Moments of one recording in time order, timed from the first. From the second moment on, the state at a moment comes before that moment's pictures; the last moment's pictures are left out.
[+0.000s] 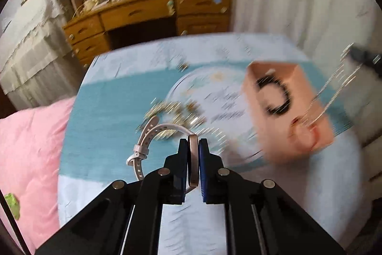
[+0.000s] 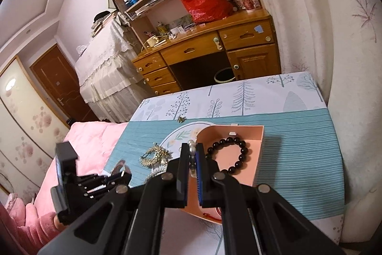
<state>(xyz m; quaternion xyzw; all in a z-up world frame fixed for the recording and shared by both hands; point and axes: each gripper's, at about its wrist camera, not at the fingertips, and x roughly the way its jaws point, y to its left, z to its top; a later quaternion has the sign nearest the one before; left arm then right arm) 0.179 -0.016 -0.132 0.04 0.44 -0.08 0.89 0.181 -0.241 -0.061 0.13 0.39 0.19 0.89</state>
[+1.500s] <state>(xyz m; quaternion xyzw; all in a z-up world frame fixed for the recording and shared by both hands) 0.224 0.033 -0.162 0.20 0.57 -0.09 0.79 0.169 -0.104 -0.134 0.10 0.52 0.21 0.82</state>
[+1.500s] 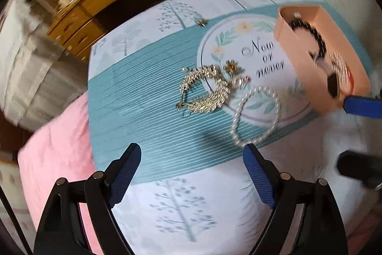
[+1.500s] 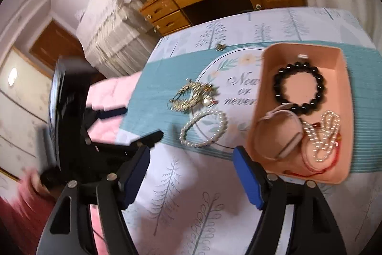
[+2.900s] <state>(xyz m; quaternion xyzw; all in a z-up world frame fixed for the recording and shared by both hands) 0.344 0.028 -0.228 0.13 0.61 -0.22 0.75 0.204 -0.016 -0.211 -0.08 0.45 0.08 0.89</state>
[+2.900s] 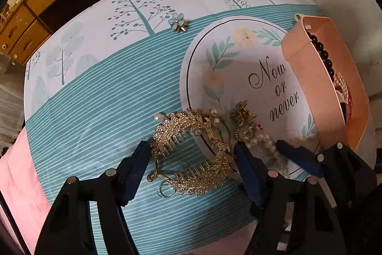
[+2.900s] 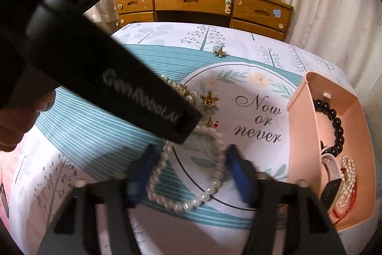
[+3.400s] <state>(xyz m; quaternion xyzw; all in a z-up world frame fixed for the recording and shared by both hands) 0.321 0.050 -0.230 0.11 0.61 -0.21 0.75 0.212 -0.053 -0.201 0.05 0.50 0.08 0.86</state>
